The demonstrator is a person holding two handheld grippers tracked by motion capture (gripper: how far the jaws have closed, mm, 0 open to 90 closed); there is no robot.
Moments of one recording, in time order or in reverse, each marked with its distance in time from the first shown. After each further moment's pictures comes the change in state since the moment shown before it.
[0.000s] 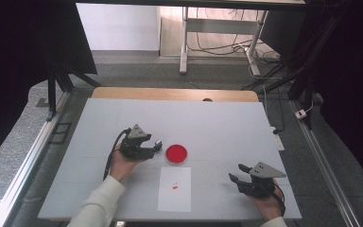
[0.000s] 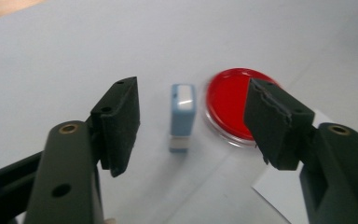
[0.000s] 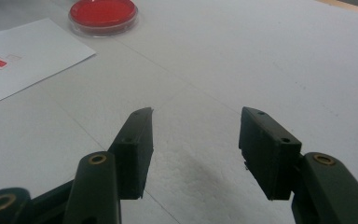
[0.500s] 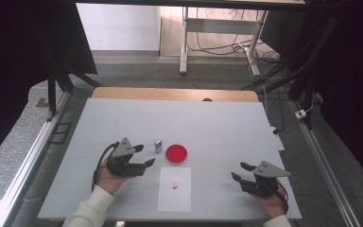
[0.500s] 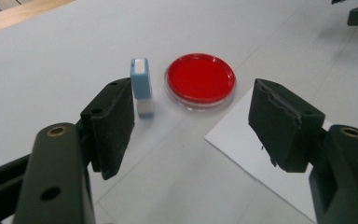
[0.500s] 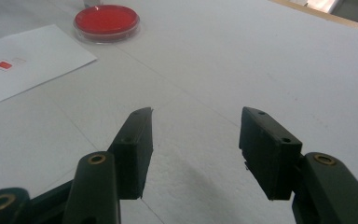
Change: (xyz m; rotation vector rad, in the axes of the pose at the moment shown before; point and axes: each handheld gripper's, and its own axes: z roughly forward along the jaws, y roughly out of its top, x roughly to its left) left arm -0.027 -0.029 -0.051 -0.056 -0.027 0.070; right arm -0.010 0.000 -0.004 -0.036 0.025 -0.029
